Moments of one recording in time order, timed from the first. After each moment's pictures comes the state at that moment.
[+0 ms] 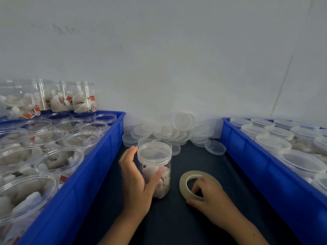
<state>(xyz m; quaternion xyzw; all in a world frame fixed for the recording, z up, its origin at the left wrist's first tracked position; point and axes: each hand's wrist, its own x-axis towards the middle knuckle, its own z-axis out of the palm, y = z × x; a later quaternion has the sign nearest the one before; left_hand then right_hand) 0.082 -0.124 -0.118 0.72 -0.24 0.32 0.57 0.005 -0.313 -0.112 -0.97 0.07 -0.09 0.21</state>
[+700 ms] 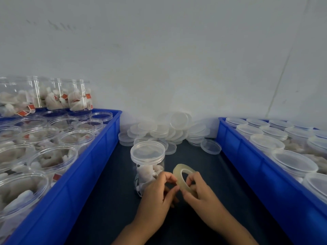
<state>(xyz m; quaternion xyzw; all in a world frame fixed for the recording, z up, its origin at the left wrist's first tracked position) 0.054 -0.152 -0.129 0.76 -0.33 0.05 0.56 -0.005 -0.300 -0.105 -0.88 0.02 -0.09 0.46</state>
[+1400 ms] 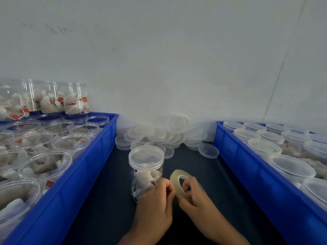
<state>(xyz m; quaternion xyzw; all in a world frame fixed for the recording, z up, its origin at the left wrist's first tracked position) 0.047 -0.154 -0.125 0.82 -0.36 0.20 0.41 -0.005 -0.298 -0.102 -0.90 0.02 -0.08 0.43</state>
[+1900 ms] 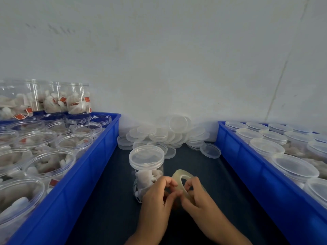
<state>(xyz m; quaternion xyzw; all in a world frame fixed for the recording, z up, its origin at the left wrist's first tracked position) 0.050 -0.160 -0.131 0.76 -0.29 0.13 0.56 -0.008 -0.295 -0.099 -0.89 0.01 -0.07 0.46</state>
